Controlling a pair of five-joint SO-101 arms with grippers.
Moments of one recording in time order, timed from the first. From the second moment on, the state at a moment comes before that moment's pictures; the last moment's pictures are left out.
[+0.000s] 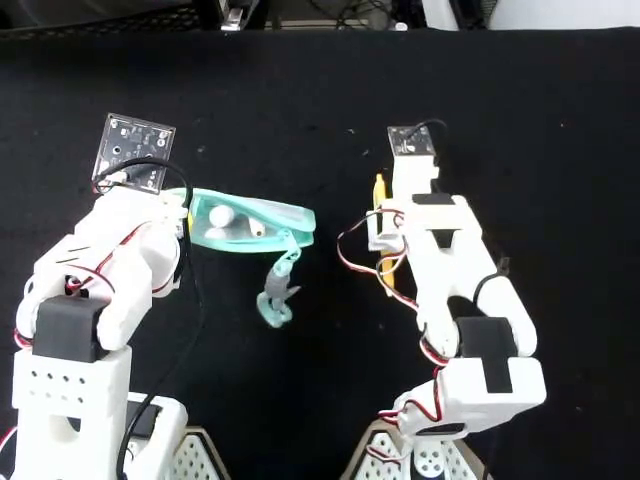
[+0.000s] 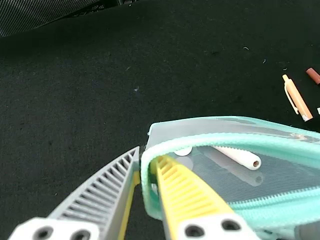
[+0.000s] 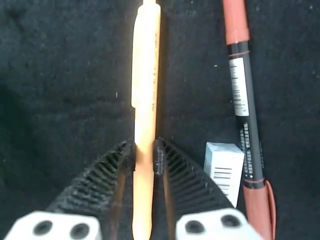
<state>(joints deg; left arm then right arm) 2.2 -54.1 32.5 70.5 -8.1 -0.9 4.7 35.4 42.9 1.8</state>
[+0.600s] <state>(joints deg) 2.2 -54.1 32.5 70.5 -8.1 -9.8 -12.4 45.3 67.0 12.0</state>
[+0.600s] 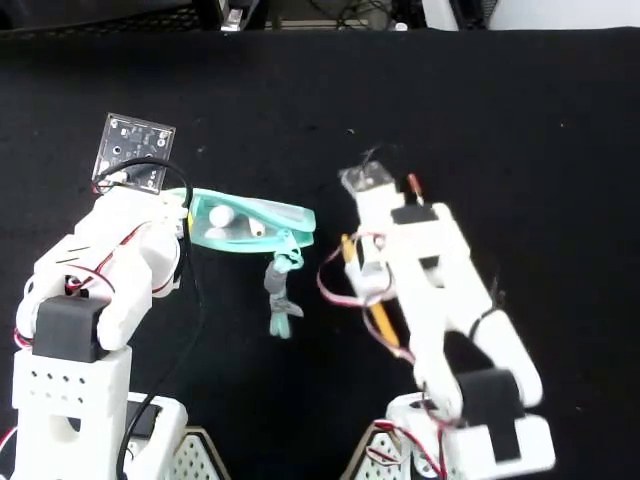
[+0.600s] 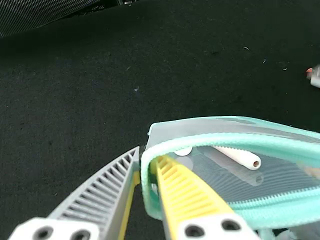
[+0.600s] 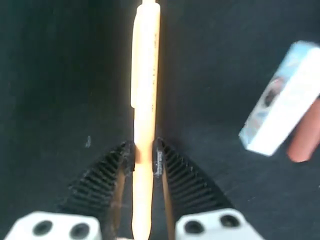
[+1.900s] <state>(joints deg) 2.2 -54.1 32.5 70.5 -8.1 -16.5 7.0 33.3 55.8 15.4</state>
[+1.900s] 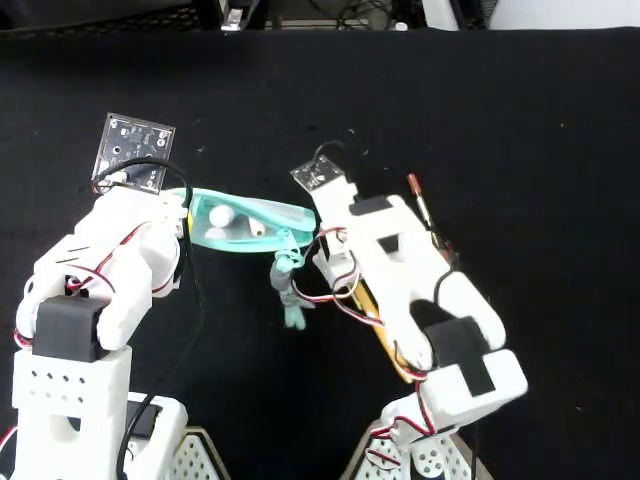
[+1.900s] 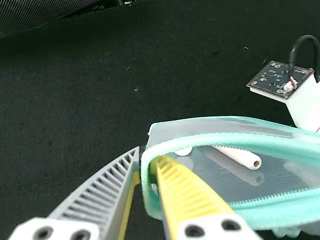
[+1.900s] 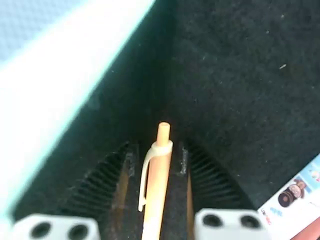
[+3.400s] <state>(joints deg) 2.2 -54.1 32.5 70.5 -8.1 -20.5 -82.9 45.8 47.4 10.9</state>
